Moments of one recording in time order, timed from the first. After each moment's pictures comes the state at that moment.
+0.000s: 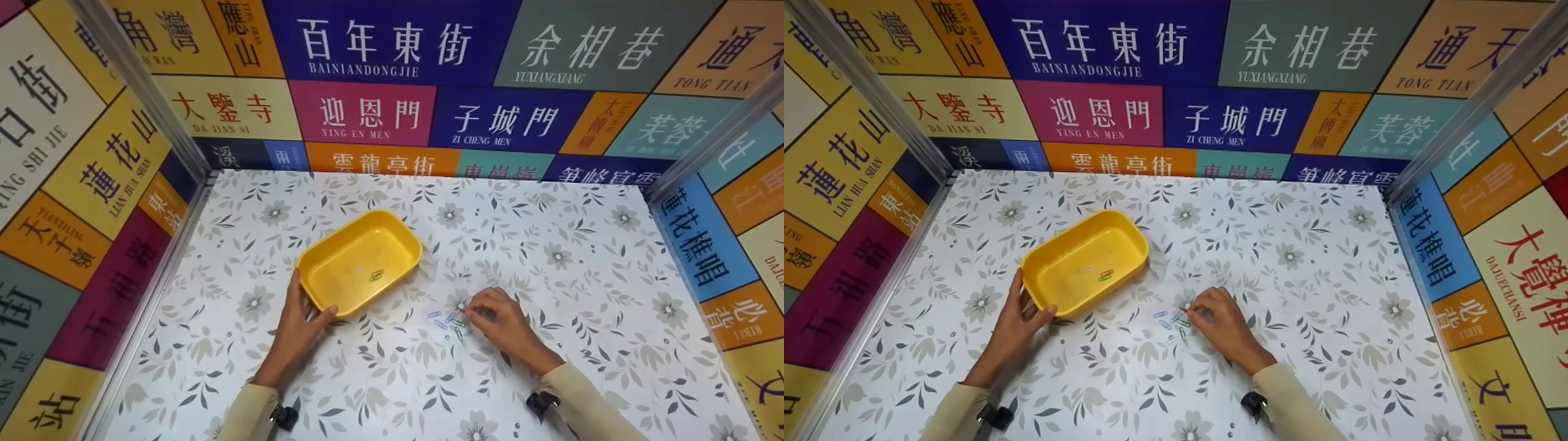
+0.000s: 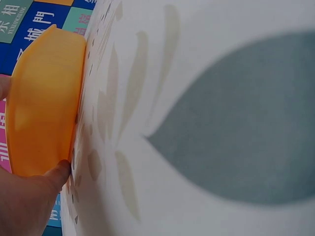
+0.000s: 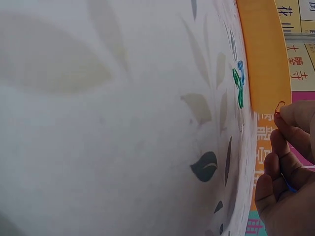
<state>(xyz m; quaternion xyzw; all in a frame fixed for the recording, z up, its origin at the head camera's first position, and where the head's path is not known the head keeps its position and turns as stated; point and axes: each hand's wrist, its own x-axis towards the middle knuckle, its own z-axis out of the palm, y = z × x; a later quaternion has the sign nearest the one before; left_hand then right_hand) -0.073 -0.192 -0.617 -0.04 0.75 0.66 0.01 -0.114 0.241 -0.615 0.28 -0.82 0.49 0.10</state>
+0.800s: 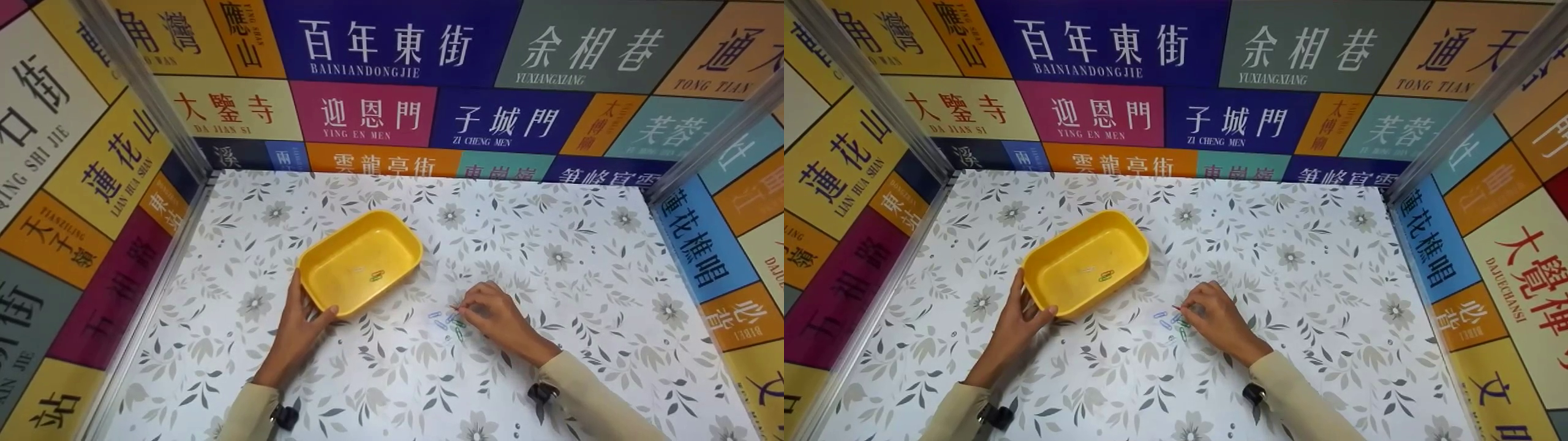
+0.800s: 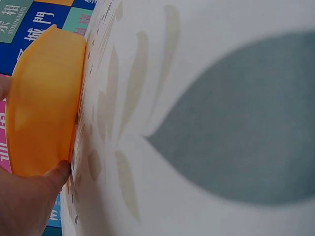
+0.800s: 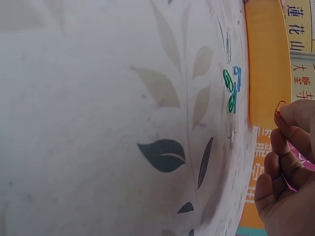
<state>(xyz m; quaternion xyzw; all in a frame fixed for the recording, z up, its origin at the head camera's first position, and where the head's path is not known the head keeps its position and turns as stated) -0.074 -0.192 -0.617 -0.02 0.75 0.67 0.00 -0.124 0.232 -0.599 0.29 -0.85 0.44 0.05</state>
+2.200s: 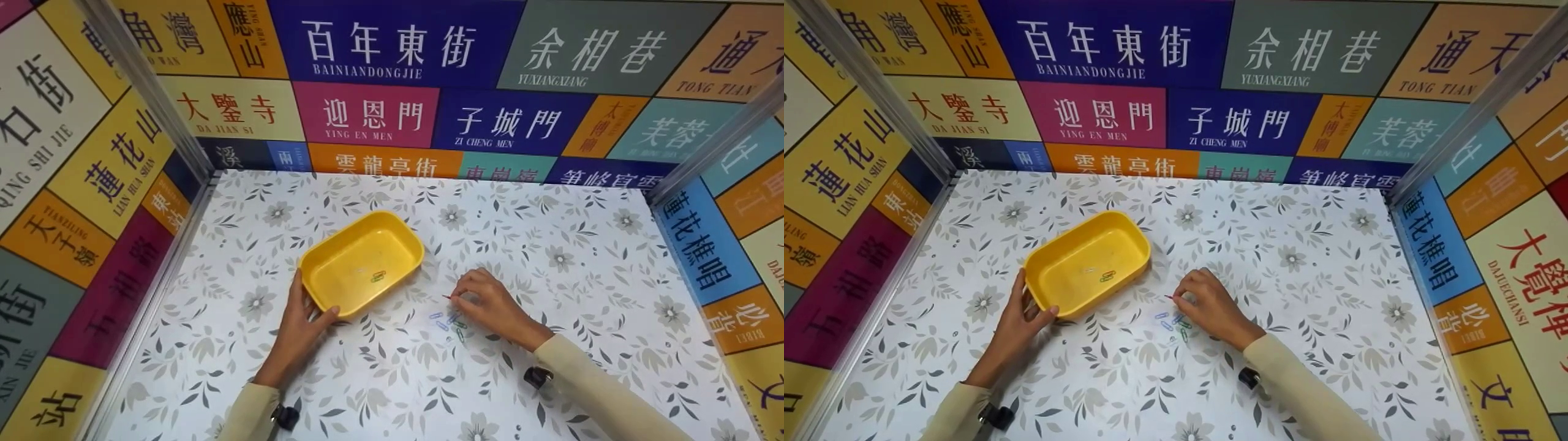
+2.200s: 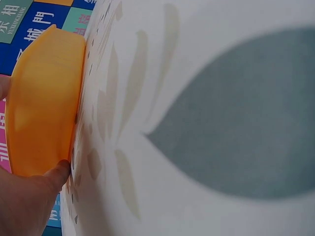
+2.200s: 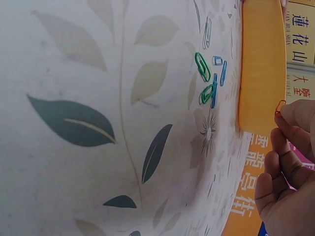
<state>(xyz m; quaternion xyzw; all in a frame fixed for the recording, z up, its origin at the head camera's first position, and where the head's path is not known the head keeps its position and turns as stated) -0.073 -0.193 -0.618 -0.01 0.76 0.65 -0.01 -0.149 0.219 -0.584 0.33 -0.84 0.42 0.04</state>
